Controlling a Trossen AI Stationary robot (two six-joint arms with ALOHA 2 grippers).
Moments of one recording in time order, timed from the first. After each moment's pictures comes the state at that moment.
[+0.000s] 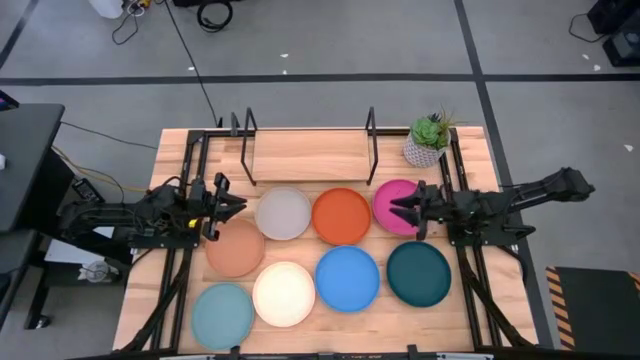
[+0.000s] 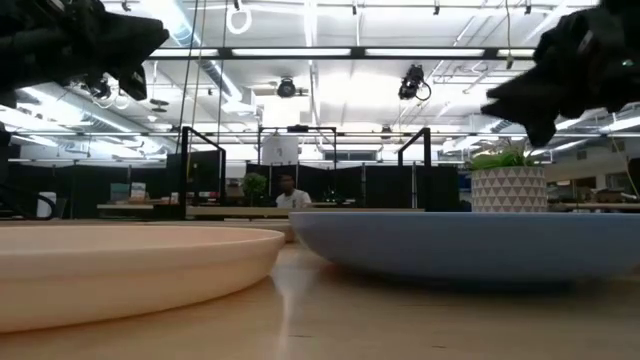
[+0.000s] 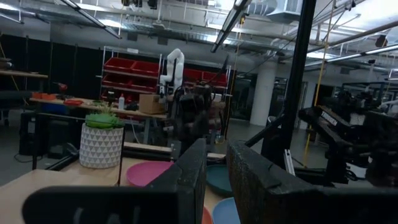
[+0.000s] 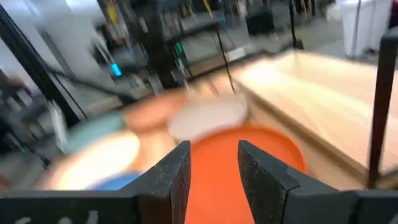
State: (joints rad) left arm 0.05 0.19 0.01 0.48 0.02 -0.17; right arm 0.18 0.46 0.07 0.25 0.37 0.35
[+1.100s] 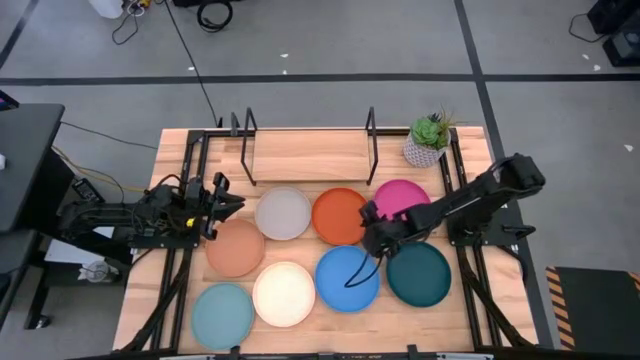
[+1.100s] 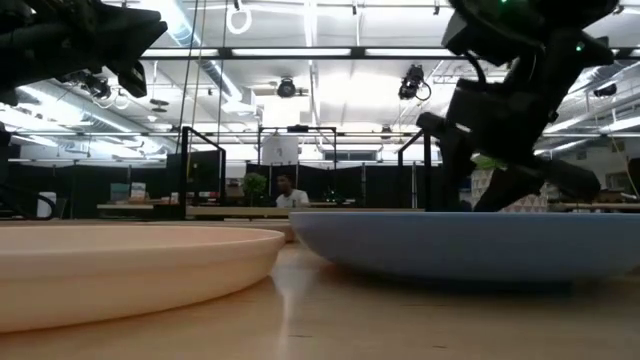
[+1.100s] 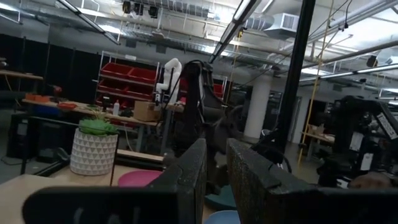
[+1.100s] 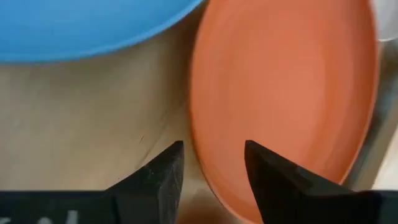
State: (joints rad) left arm 0.05 0.19 0.01 0.52 0.02 -0.23; right arm 0.24 1.56 0.73 -0.29 0.40 -0.54
